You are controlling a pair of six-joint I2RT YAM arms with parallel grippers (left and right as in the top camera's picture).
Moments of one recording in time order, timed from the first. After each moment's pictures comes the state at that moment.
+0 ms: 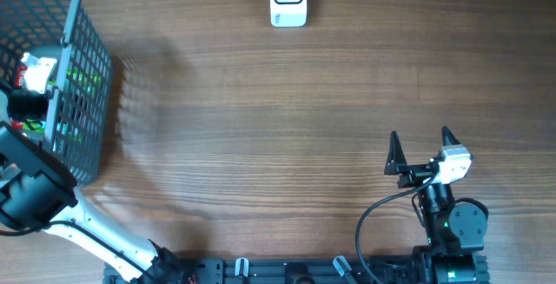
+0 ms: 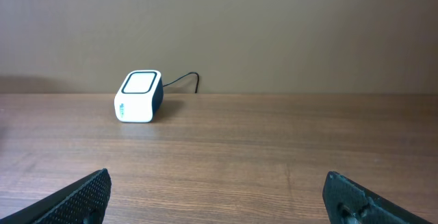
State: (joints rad) left arm 0.73 2.17 1.70 -0.93 0.33 0.88; right arm 0.04 0.02 0.01 0.00 -0.06 0.04
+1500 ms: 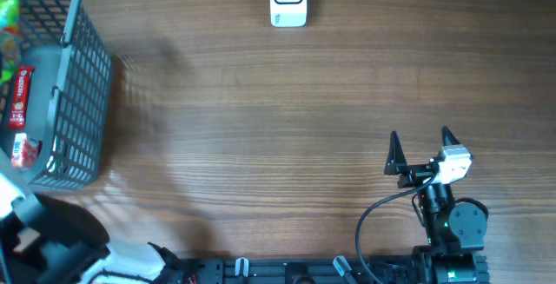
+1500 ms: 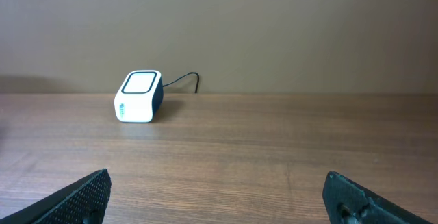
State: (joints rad) left arm 0.73 1.72 1.69 -0.61 0.32 0.74; right arm 0.04 0.02 0.01 0.00 -0.06 0.04
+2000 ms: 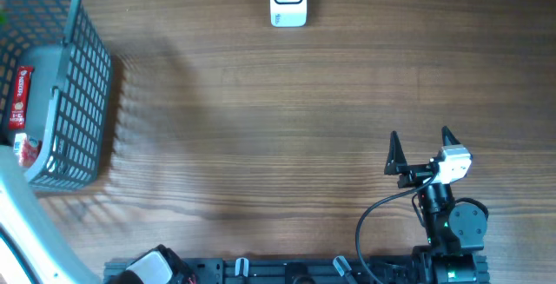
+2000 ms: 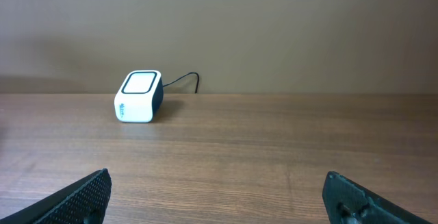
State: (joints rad) left arm 0.56 1.36 1.69 -0.47 0.32 0.56; right arm 0.04 0.02 0.01 0.00 -0.06 0.04
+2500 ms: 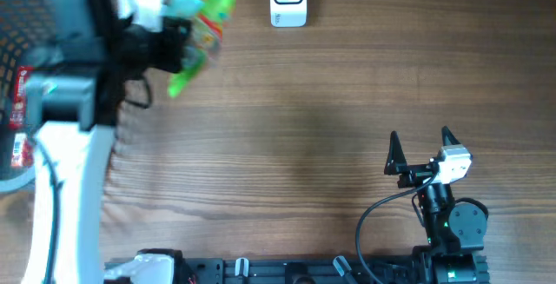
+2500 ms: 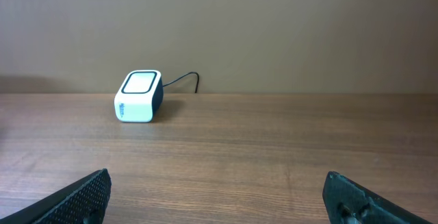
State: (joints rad) left arm -0.09 1.41 1.66 -0.96 0.28 0.07; right arm 0.04 0.02 0.01 0.00 -0.06 0.04
